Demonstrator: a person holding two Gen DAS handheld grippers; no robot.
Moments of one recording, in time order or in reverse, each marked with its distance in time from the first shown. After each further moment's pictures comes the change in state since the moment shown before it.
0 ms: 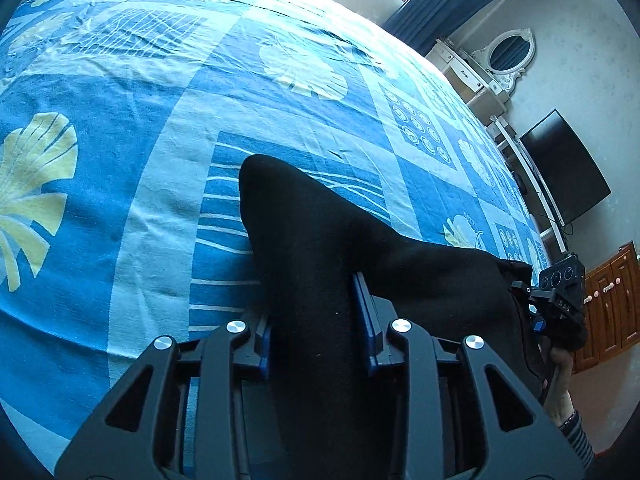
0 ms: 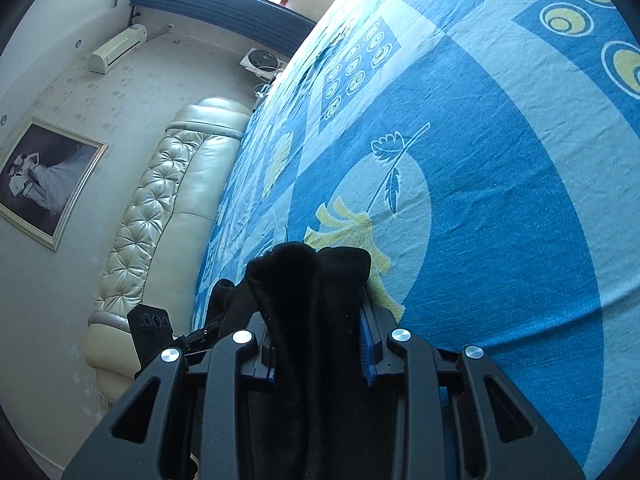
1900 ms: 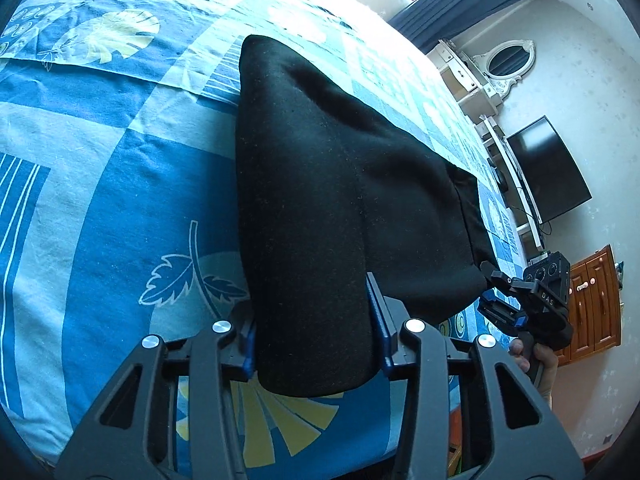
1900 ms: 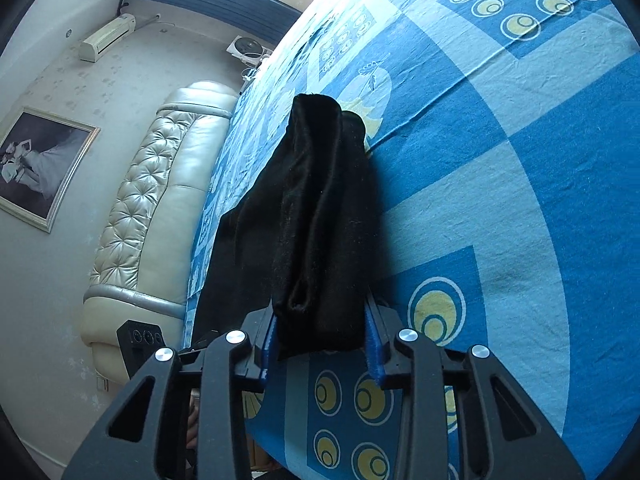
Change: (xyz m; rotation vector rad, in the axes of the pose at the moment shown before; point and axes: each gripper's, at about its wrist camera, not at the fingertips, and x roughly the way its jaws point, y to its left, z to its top) left arm -0.092 -0.049 -0.144 -0.113 0.039 -0.042; right arm -0.077 0.036 -0.115 0.023 0.050 -0.102
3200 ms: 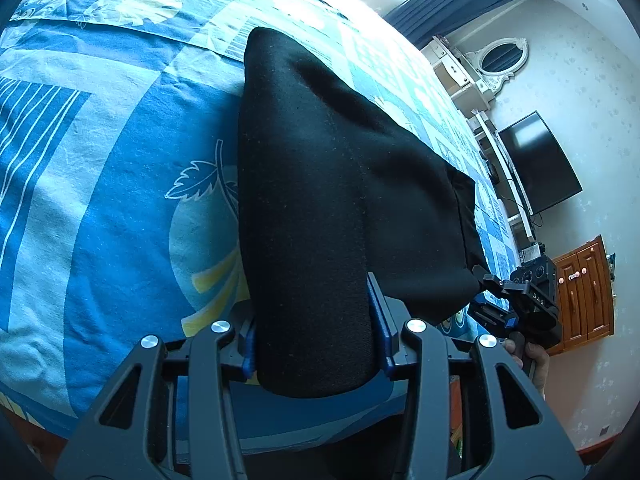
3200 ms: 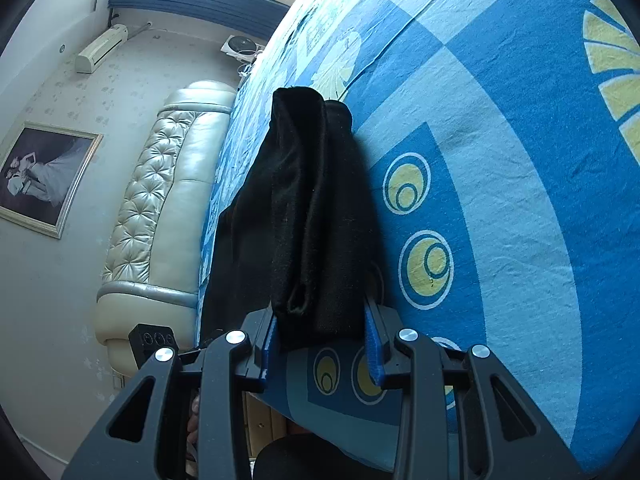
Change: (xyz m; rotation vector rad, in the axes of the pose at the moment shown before) left arm -0.005 0.007 -0.028 -0.001 0.010 -0.036; right arm -0.013 -0.022 -0.038 0.066 0.027 0.037
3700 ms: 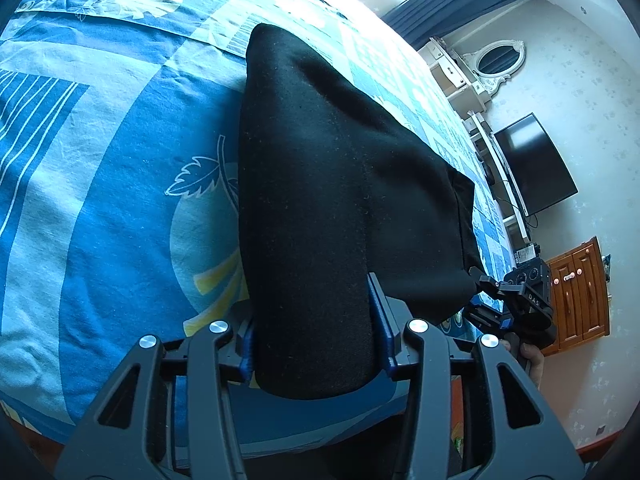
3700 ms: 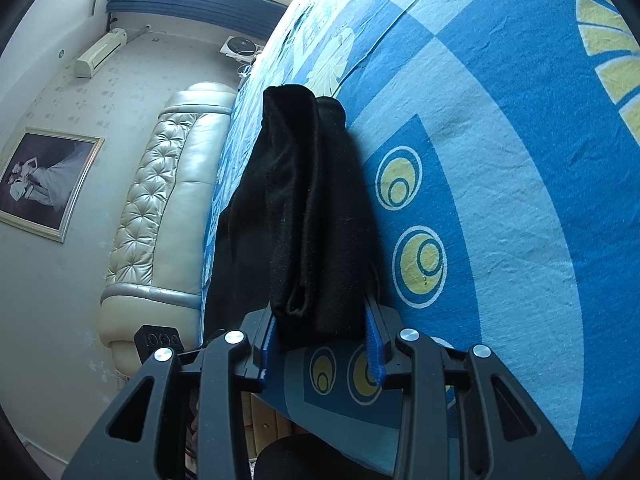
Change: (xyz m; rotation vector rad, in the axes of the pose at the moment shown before) left arm 0.000 0.006 -0.002 -0.004 0.000 -0.022; right arm -0.002 -0.006 0.000 0.013 0.002 0.014
